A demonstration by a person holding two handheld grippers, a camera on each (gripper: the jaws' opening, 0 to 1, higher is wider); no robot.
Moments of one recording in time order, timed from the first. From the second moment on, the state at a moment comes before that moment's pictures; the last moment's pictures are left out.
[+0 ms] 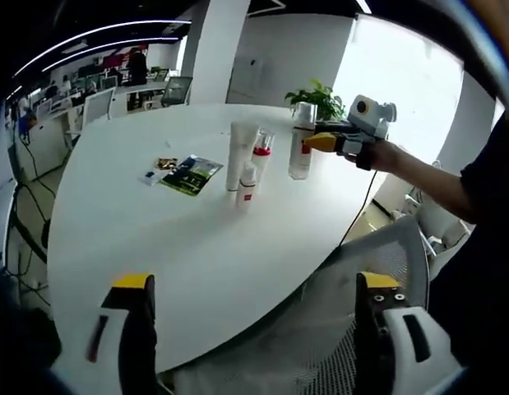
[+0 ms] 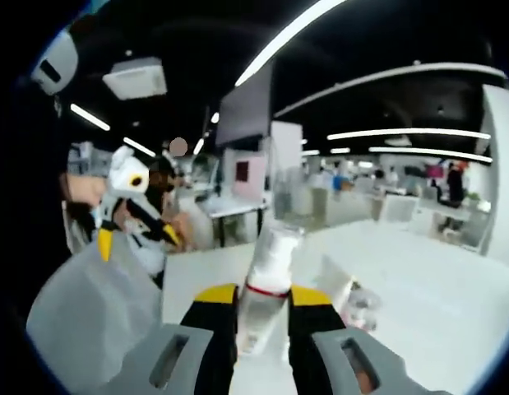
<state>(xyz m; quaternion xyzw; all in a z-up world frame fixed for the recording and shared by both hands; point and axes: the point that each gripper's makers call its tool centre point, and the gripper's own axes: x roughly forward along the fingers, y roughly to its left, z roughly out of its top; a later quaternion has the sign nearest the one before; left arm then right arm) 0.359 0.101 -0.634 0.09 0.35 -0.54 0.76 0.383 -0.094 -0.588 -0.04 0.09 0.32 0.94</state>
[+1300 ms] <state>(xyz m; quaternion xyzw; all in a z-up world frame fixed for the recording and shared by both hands) 0.413 0.078 -0.690 0.09 0.33 -0.50 0.80 0.418 -0.120 -0.702 -0.13 0.04 0.33 0.94</state>
